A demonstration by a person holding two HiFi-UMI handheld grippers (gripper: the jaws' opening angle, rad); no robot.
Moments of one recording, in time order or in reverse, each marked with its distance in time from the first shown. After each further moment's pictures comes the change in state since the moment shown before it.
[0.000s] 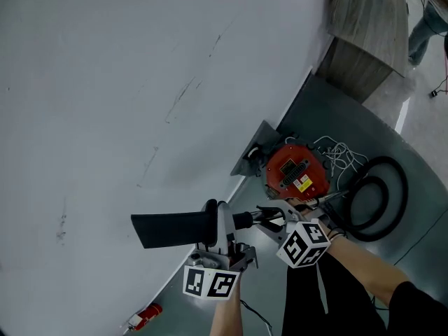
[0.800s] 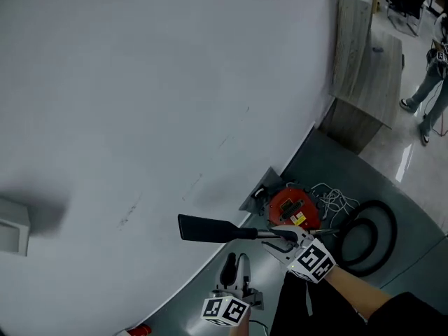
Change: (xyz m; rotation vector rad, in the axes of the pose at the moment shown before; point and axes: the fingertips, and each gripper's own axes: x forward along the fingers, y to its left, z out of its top) left arm -0.102 -0.042 -0.008 -0.109 0.164 0.148; right arm -0.098 -0.008 0.084 0.382 -0.226 -0.060
